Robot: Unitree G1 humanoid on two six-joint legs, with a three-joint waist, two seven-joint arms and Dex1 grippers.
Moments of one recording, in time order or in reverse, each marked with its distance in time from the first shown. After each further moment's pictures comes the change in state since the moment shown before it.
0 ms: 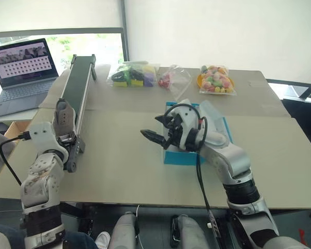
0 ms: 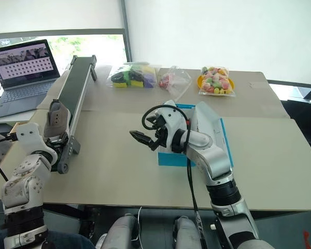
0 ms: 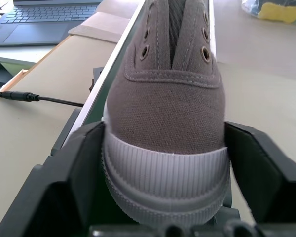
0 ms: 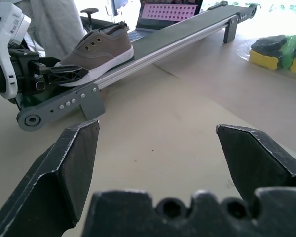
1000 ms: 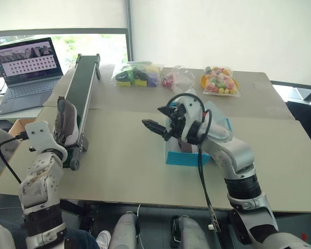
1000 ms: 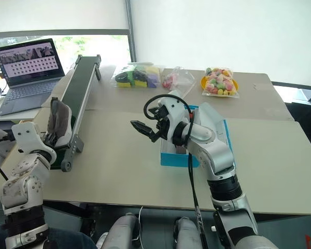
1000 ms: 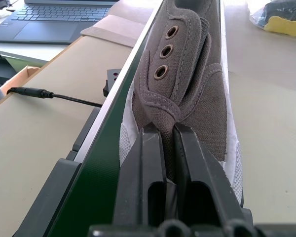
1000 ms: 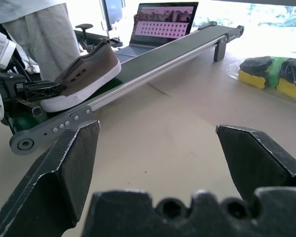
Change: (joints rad) left arm -0.013 -0.020 0.011 -0.005 -0.002 0.008 -0.010; right arm -0.049 -0.001 -0.032 -0.003 0.035 0.016 -0.050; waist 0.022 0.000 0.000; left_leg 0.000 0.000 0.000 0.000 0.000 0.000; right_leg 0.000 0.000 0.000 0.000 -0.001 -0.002
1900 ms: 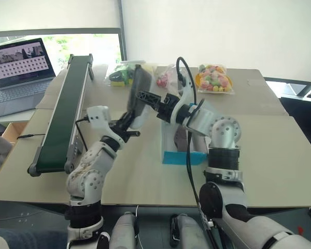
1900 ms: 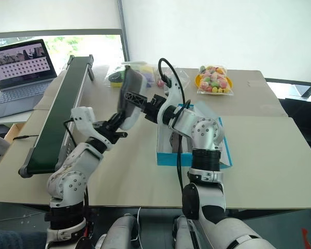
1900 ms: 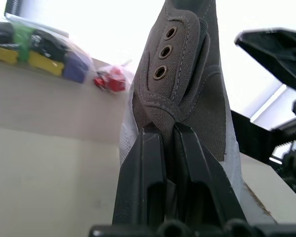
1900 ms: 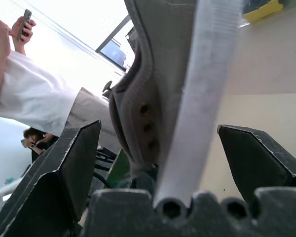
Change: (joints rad) left arm -0.075 -0.289 -0.317 -0.188 -0.302 -0.049 -0.148; right arm -0.307 0.317 -0.505 0.373 0.390 0.422 -0.403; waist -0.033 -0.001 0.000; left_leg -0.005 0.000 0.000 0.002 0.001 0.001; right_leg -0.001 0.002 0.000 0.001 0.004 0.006
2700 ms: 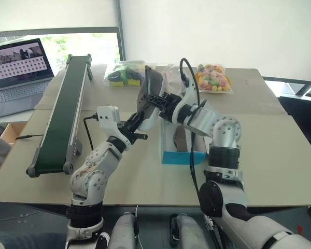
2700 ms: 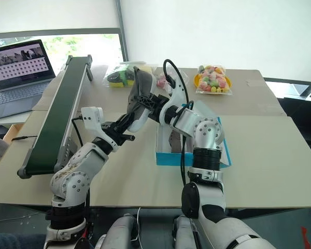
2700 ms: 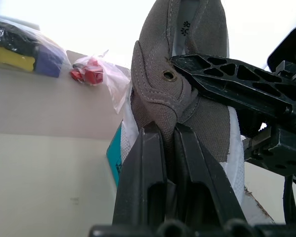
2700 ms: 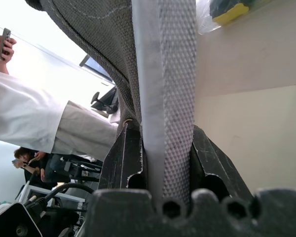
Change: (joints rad) left arm -0.001 0.051 -0.057 -0.016 0.026 -0.004 0.010; right arm 0.000 0.004 -0.032 0.027 0.022 -0.021 -0.093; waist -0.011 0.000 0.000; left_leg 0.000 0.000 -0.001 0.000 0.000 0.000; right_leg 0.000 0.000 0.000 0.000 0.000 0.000
